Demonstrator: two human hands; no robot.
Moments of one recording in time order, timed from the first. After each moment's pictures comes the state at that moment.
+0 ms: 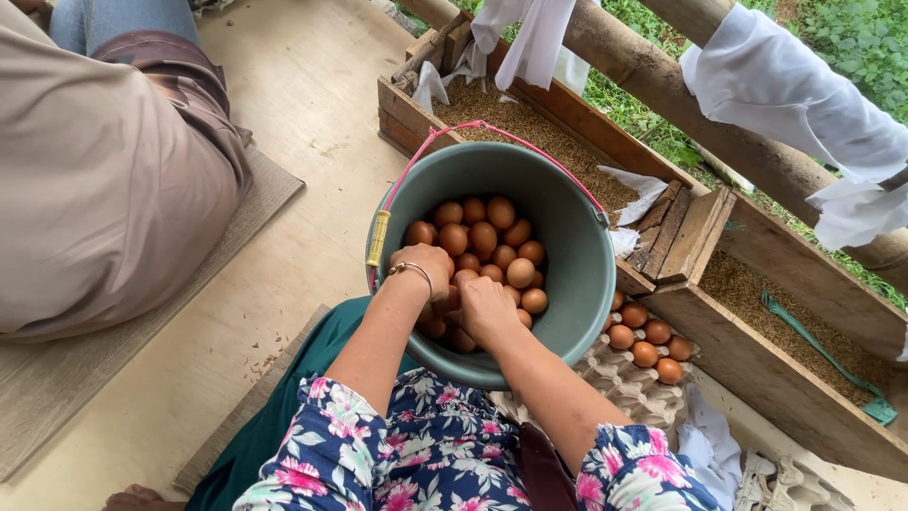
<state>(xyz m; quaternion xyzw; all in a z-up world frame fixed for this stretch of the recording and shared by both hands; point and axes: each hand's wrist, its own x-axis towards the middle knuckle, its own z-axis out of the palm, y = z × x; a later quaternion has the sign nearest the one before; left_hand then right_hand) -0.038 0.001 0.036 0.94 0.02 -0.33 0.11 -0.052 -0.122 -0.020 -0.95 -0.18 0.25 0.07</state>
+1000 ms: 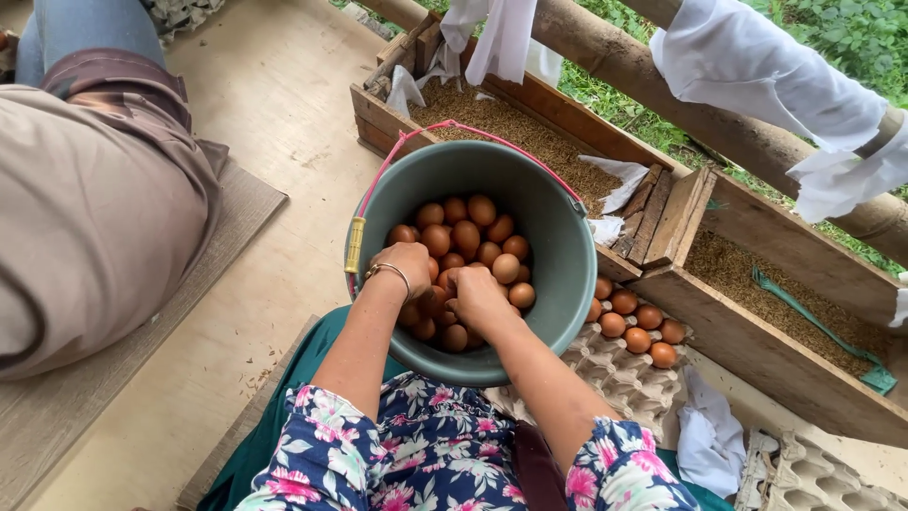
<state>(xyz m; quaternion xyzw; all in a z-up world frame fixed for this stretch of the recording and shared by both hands) -0.022 0.006 0.006 0.93 0.04 -0.33 0.16 -0.034 -0.138 -0.041 -0.94 -0.10 0.26 0.18</state>
